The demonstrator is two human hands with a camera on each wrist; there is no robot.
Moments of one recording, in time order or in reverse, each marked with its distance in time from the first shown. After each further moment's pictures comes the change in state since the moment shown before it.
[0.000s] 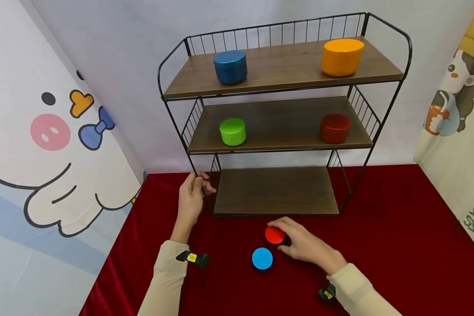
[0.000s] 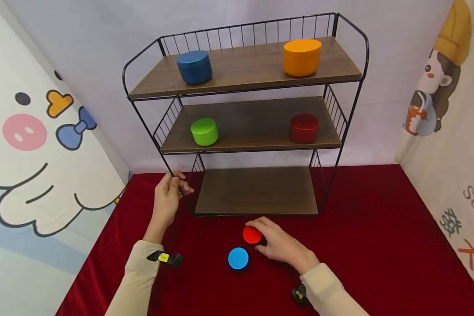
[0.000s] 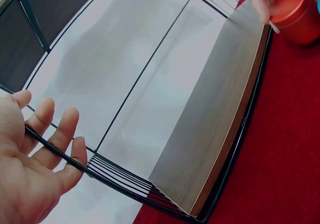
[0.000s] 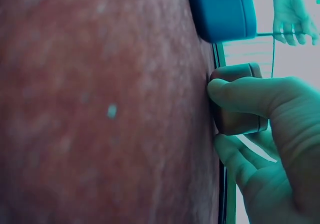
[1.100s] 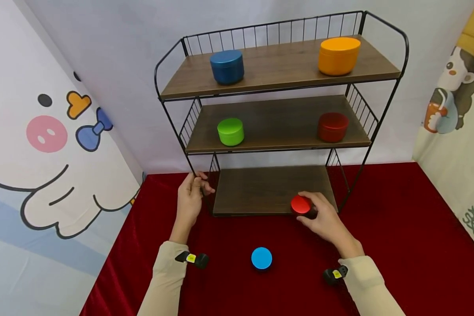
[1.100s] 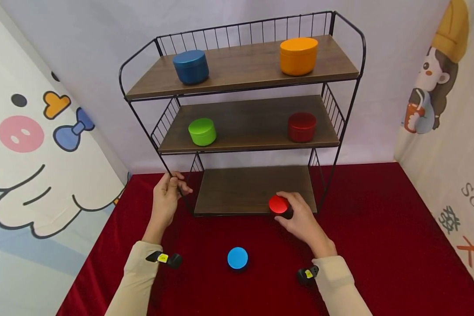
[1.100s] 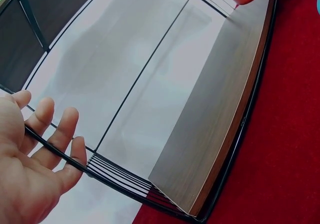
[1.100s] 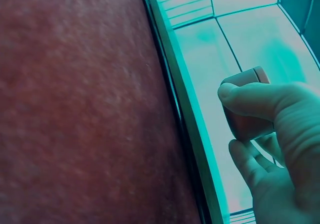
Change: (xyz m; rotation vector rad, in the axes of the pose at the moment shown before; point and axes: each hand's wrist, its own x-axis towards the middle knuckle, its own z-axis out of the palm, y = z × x) left_hand 0.000 0.000 0.001 0.007 0.004 -0.002; right_hand -0.008 0.036 -0.048 0.060 0.386 0.197
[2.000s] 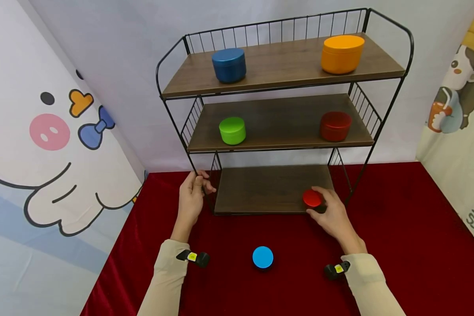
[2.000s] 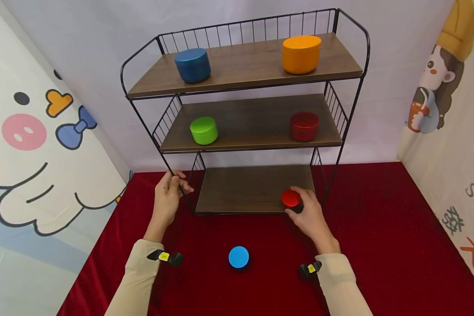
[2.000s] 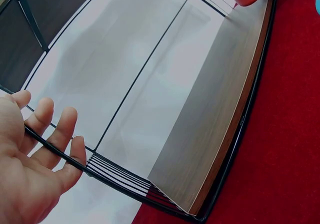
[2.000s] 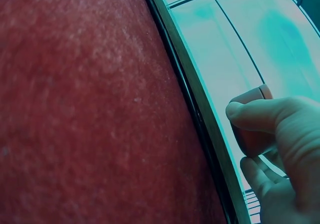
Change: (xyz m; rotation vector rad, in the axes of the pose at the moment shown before) left_hand -0.001 0.000 0.000 -0.045 -0.010 0.004; right_hand 0.003 0.019 -0.004 -0.006 0.097 0.116
